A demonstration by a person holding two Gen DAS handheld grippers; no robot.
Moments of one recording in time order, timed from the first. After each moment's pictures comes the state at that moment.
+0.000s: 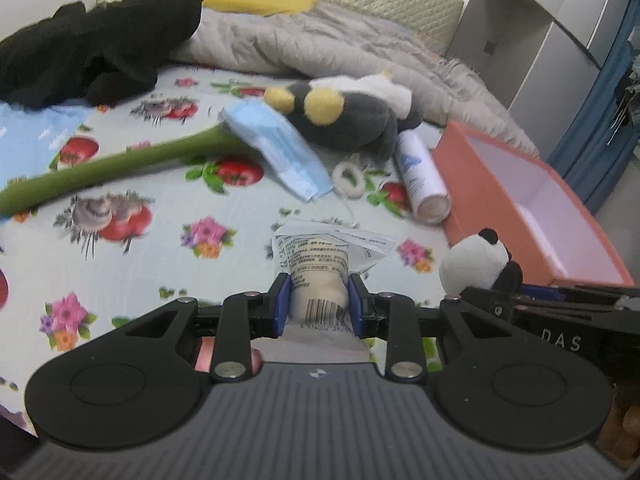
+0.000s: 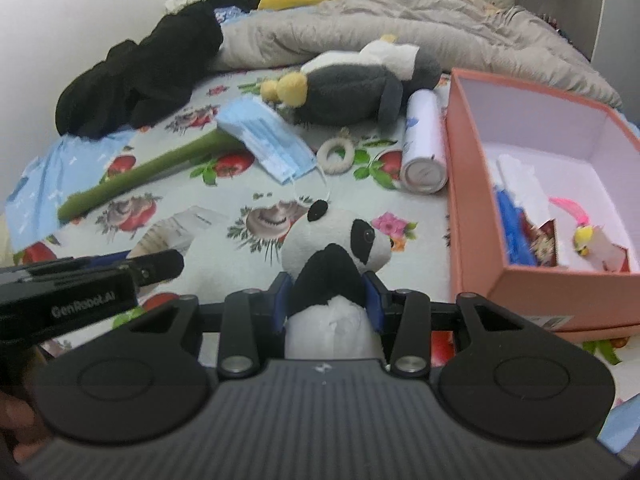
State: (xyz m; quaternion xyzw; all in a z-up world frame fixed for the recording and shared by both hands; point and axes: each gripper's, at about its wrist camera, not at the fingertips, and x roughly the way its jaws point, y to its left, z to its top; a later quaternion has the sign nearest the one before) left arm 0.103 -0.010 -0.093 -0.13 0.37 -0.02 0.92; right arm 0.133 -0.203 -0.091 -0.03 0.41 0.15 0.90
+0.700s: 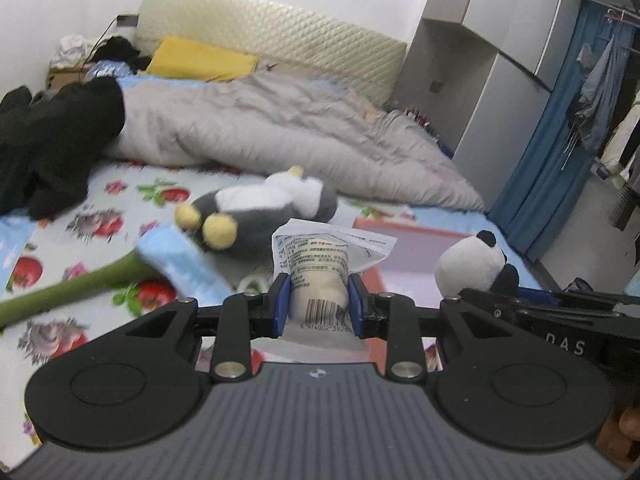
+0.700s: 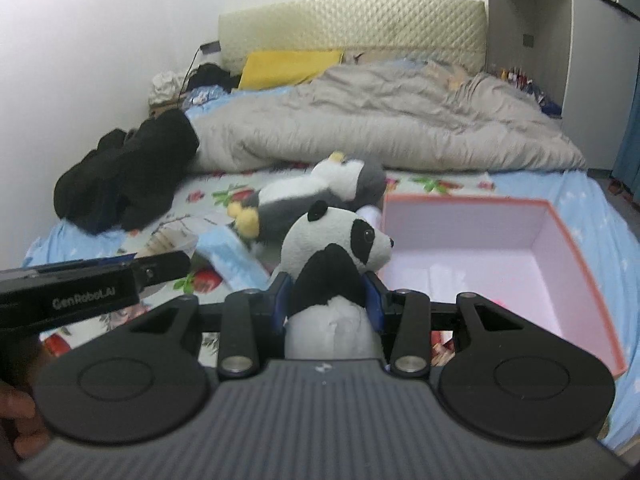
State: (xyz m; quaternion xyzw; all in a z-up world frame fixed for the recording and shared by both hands) left arm 0.153 -0.087 0.040 -0.12 0.30 -0.08 0.94; right arm 0.156 -0.275 0.031 0.00 0.32 0.13 0.94
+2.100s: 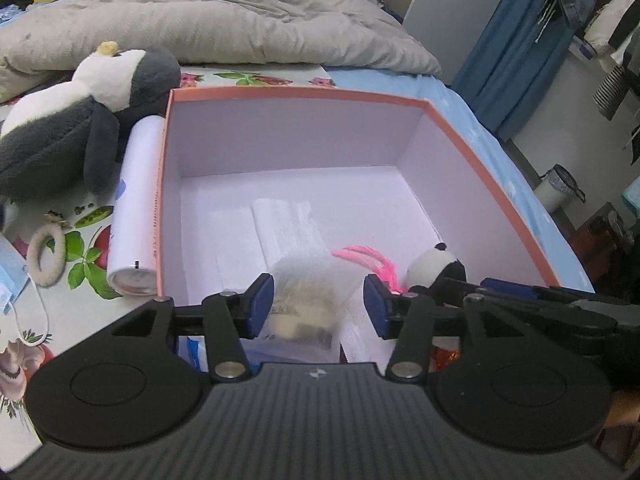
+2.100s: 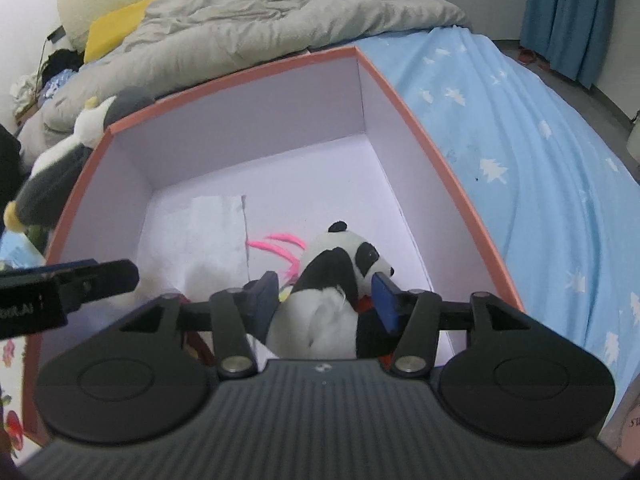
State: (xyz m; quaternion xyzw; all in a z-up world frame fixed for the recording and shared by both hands) left arm 0.327 -0.306 -0.093 -0.06 0.46 -0.17 0.87; right arm 0.278 -0.483 -0.108 0.08 0.44 -0.02 0.89
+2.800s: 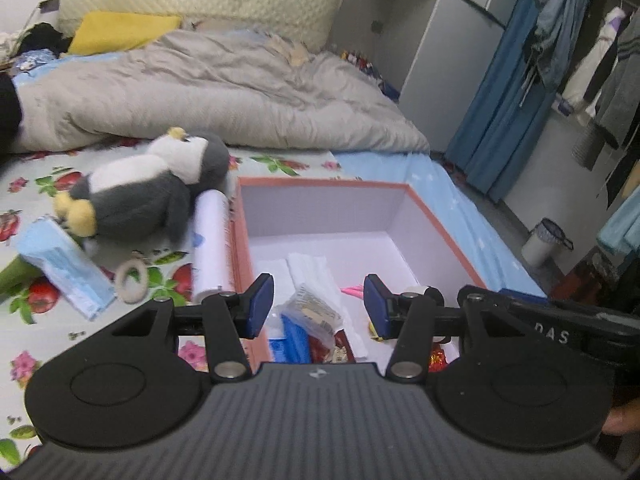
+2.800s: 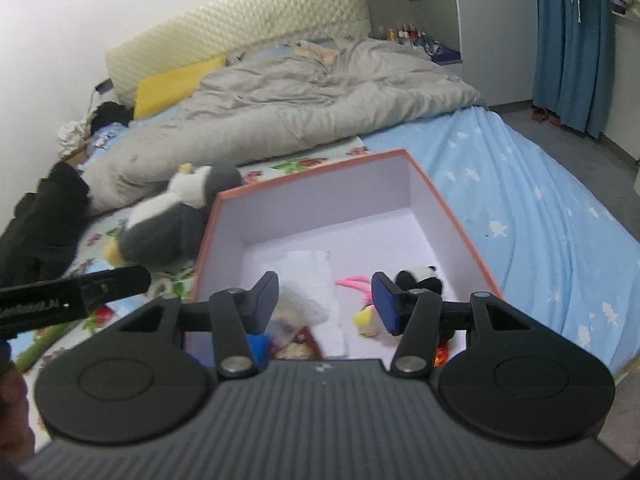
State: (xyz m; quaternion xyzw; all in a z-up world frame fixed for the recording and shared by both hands) left arm 0.217 -0.227 0.022 -0.08 0.36 -0.16 0.92; right arm 0.190 -0.442 -0.005 0.09 0.34 0.00 0.93
